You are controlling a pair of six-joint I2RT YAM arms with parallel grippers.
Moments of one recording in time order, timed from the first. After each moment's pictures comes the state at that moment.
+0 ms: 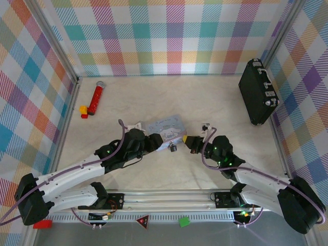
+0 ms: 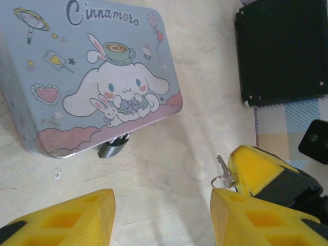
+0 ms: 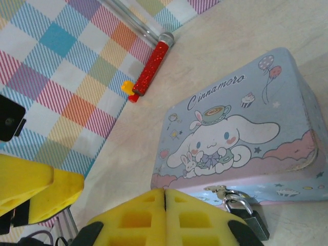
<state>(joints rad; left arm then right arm) -0.91 1.02 0.71 -0.27 -0.11 -1.12 0.67 0.96 0.25 0.53 -0.23 0.77</state>
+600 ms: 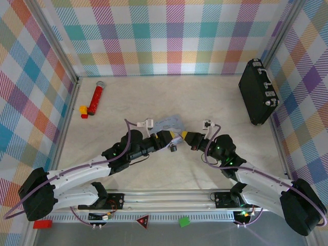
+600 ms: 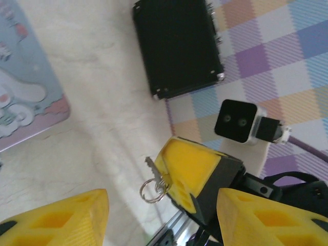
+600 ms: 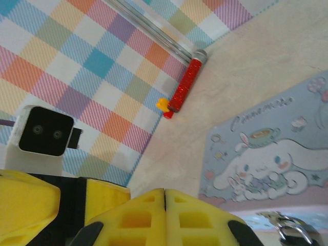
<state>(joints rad) -0.91 1.09 0.60 0.28 0.07 -1.13 0.67 0.96 0.28 0.64 -0.27 0.90</state>
